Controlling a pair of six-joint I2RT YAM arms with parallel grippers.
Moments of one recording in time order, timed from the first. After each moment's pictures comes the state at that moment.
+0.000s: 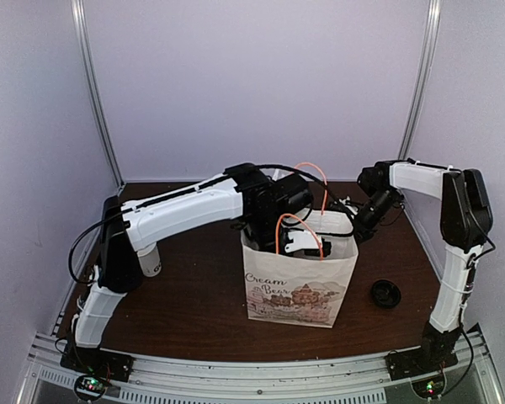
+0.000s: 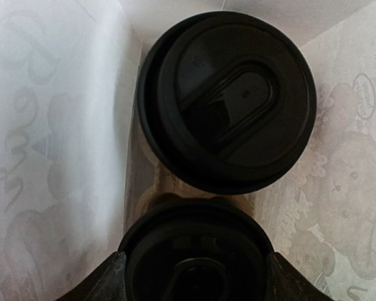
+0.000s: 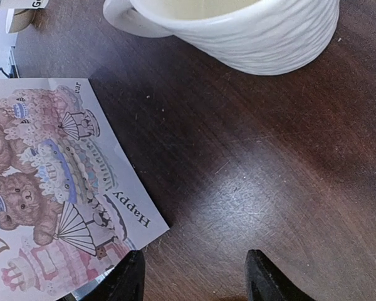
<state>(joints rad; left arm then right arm) -1.10 2.31 2.31 -1.32 0.23 0.49 0.20 1.97 1.54 -1.19 -0.60 -0.44</state>
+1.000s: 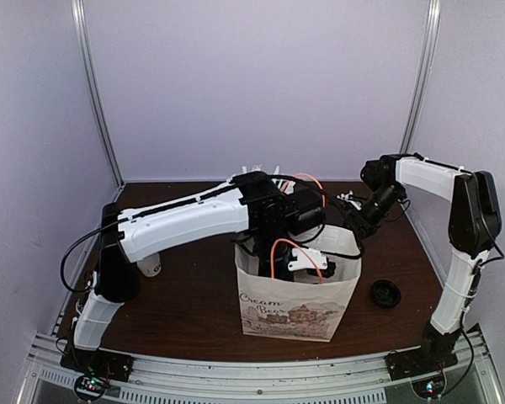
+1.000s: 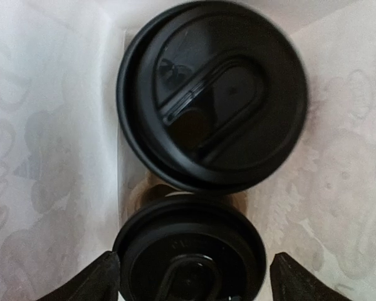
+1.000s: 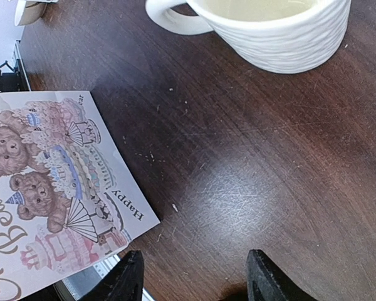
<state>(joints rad) -1.20 2.28 2.32 -1.42 0.15 0.41 0.22 1.89 1.53 -1.23 -0.60 -0.45</state>
